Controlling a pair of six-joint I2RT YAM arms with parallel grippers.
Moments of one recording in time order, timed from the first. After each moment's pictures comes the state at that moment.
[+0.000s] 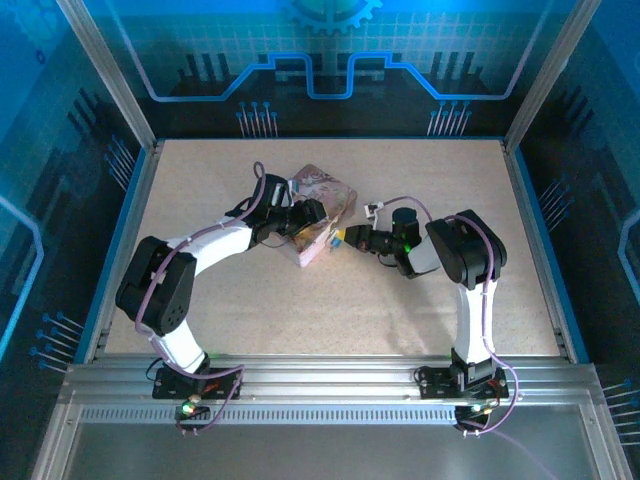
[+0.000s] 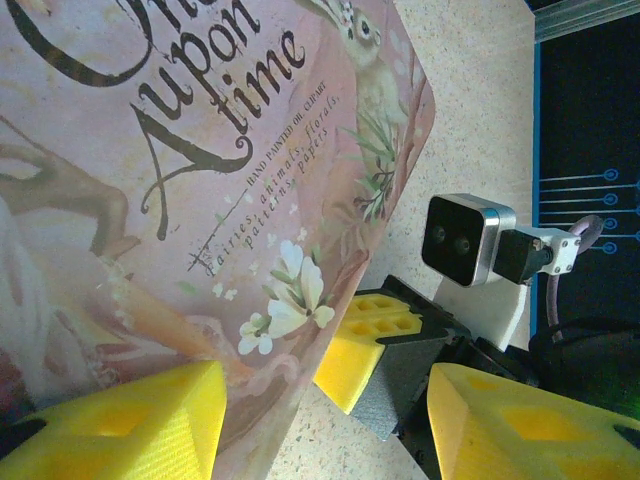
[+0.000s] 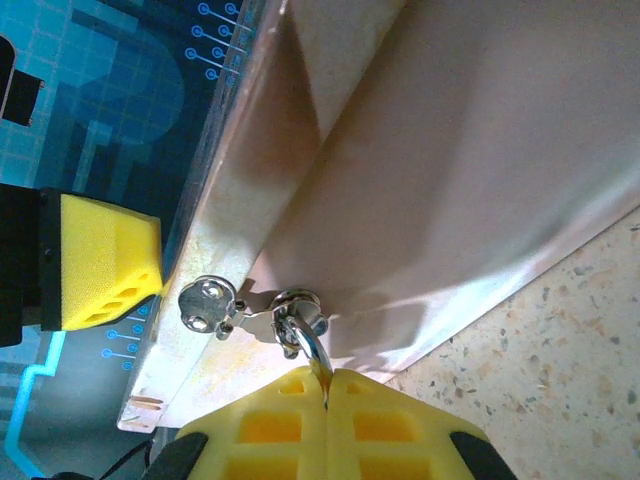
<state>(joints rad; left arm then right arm) -0.40 1.71 1.06 -0.04 0.39 -0.88 0.32 2.11 0.78 1.00 -0.83 0.88</state>
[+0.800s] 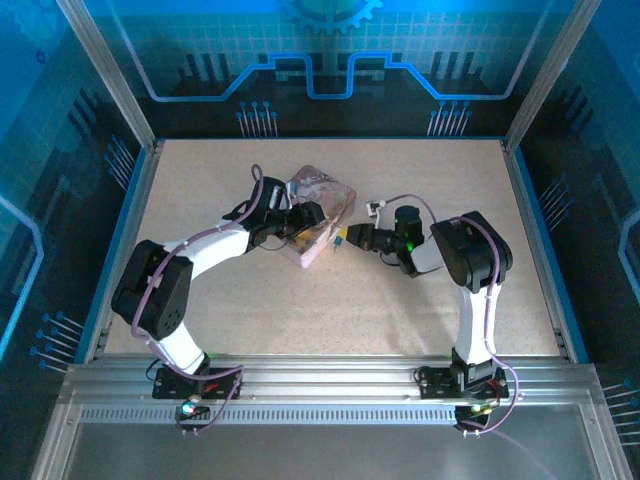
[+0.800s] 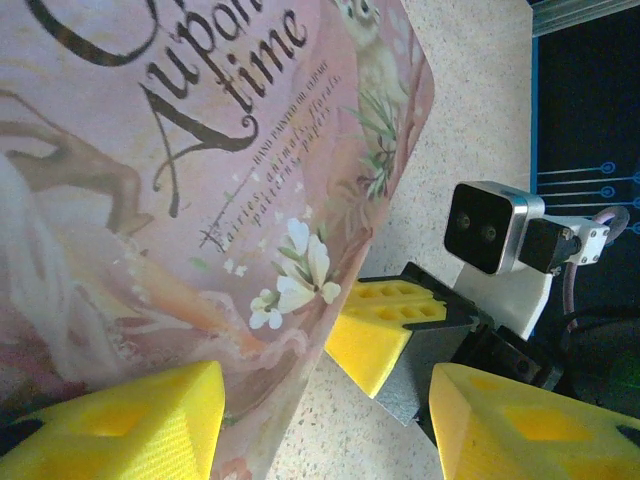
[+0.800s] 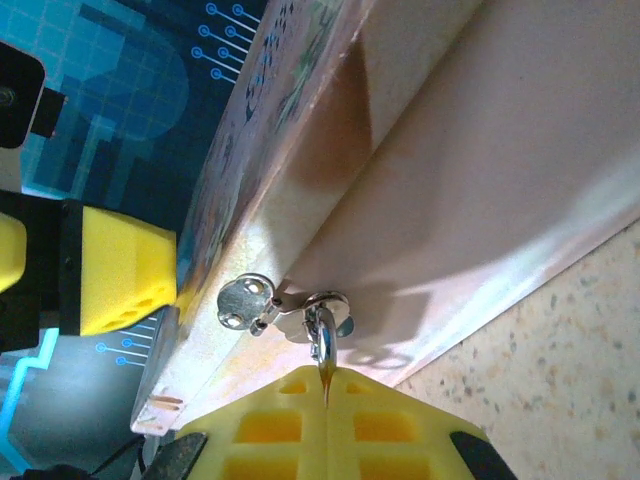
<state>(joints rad) -0.40 1.68 1.02 -0.04 0.40 -0.87 0.31 2.06 0.76 0.96 -0.84 0.82</state>
